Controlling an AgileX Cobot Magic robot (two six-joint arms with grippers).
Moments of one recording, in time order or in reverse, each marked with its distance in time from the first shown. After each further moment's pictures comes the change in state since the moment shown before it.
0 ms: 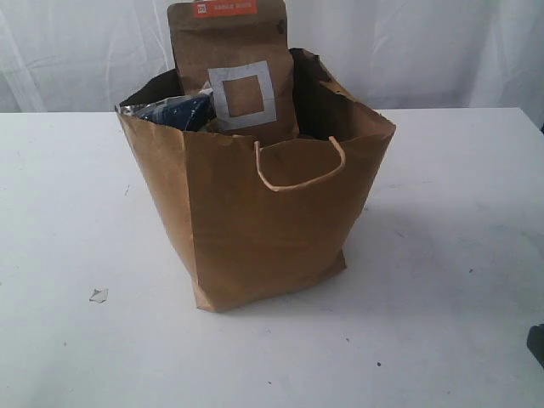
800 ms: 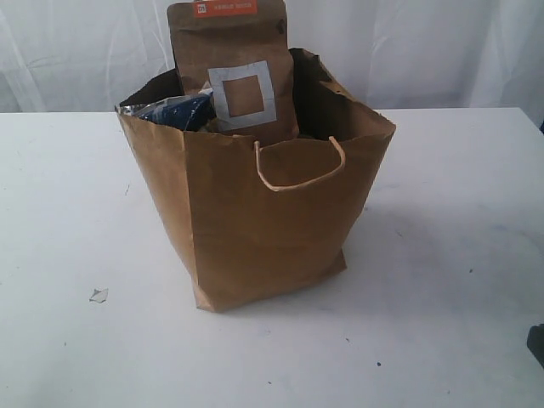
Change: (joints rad) left arm 0.000 0.000 0.000 -0.028 -0.002 0.000; right arm 0.000 0.000 0.000 0.000 0.000 0.000
